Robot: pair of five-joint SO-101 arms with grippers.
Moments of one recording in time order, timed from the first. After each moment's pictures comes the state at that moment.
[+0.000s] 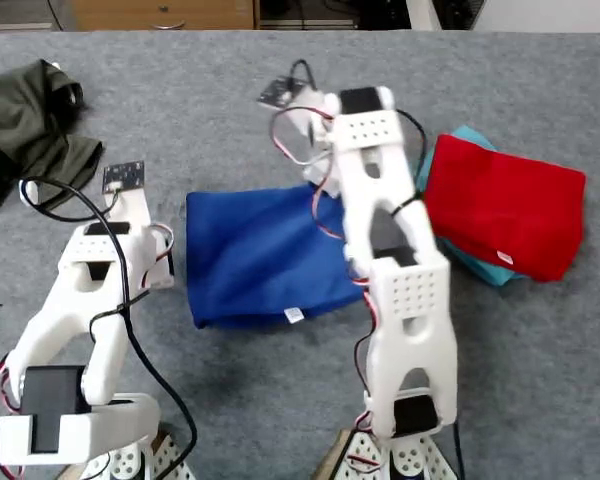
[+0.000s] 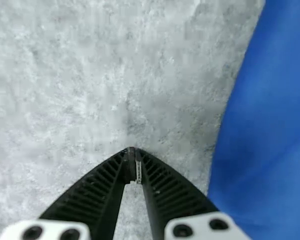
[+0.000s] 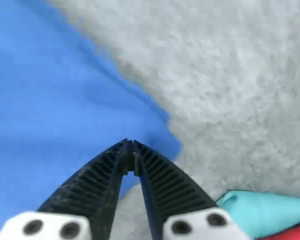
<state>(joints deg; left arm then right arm) -6.0 -10.8 45.5 49.8 -1.5 -15.7 45.6 -48.4 94.6 34.9</state>
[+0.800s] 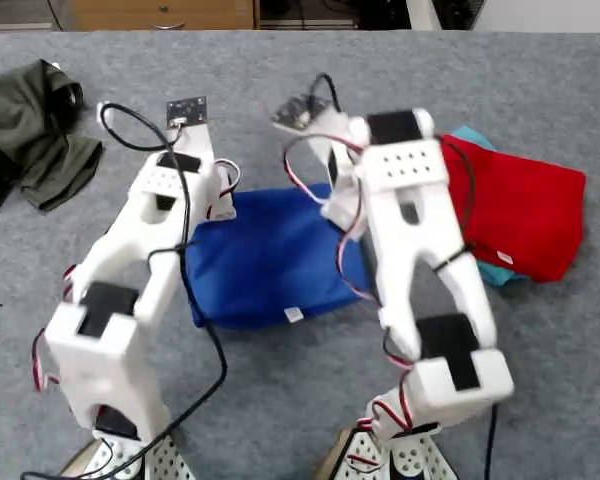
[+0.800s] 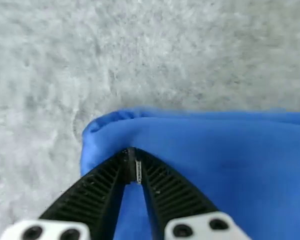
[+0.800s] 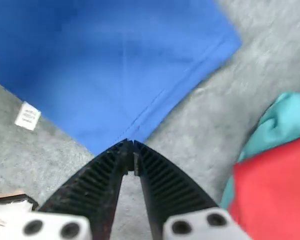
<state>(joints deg) 6.7 20.3 7.1 52.8 10.8 -13.0 3.6 3.6 89.0 30.7</state>
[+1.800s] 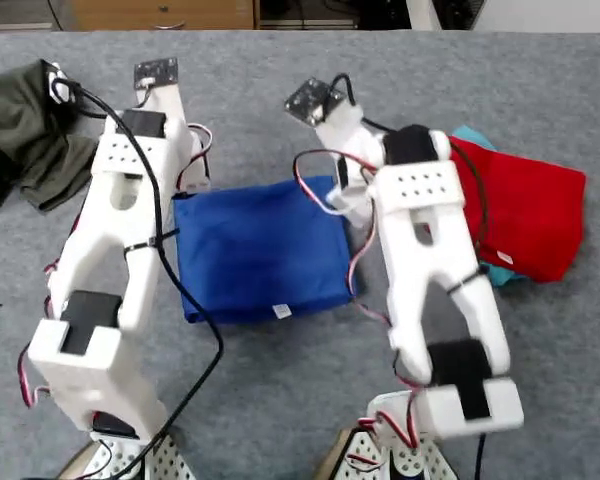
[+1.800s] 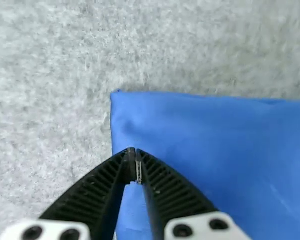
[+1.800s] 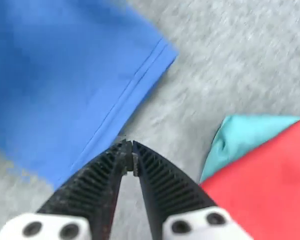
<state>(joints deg) 3.1 10.9 -4.7 75.4 6.2 -12.0 2.2 3.7 74.9 30.6</state>
